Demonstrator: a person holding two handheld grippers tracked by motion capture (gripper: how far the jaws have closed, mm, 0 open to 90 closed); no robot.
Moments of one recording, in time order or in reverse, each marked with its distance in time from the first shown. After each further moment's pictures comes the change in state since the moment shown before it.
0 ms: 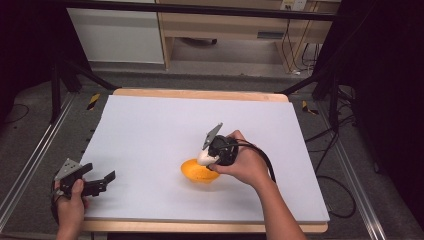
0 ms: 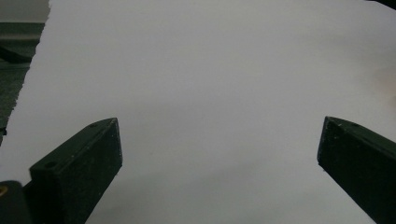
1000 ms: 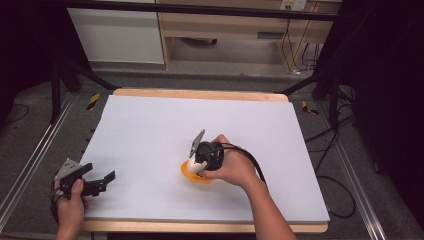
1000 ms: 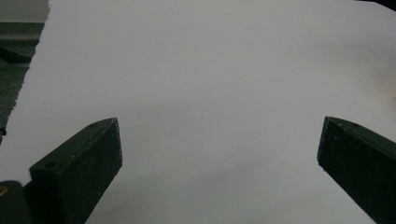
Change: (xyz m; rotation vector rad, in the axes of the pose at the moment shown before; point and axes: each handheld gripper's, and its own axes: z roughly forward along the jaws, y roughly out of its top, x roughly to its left) left arm 0.001 0.000 0.000 -0.001 -0.001 0.001; right arm 0.009 0.020 0.032 0.050 0.065 -0.105
